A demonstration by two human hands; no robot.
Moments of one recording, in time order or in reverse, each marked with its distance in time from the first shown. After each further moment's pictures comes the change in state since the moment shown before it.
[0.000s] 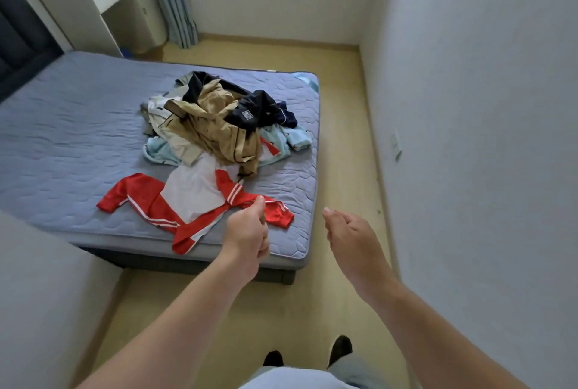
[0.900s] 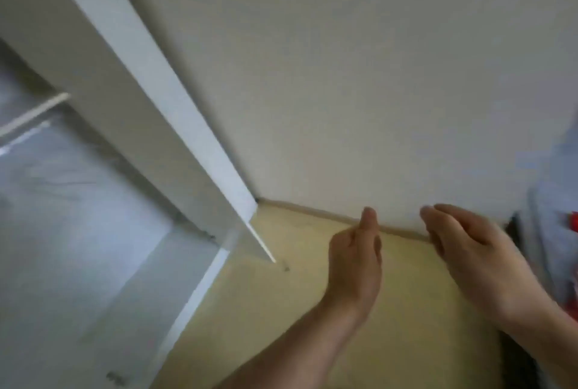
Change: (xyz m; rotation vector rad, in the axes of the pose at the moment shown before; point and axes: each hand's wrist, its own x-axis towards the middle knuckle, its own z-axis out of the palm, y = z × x) left_hand -0.243 -0.057 -0.066 -0.506 1.510 0.402; right_hand -0.113 -0.128 0.151 -0.108 -1.713 -0.854
